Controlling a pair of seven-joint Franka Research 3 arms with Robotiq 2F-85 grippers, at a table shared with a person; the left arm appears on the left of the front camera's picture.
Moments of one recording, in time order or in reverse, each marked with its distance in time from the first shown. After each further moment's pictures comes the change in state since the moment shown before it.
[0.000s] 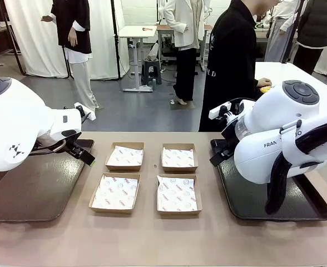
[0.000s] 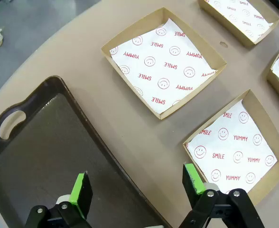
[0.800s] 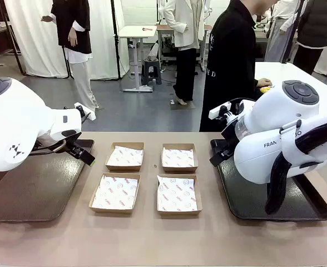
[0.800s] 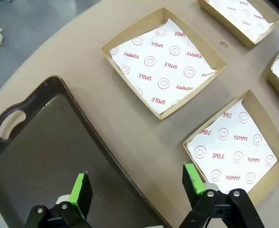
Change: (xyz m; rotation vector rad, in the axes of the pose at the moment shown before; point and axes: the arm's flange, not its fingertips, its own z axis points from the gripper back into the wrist) left arm 0.000 0.000 0.000 0.000 0.000 0.000; right arm 0.000 0.000 0.000 0.000 0.000 0.000
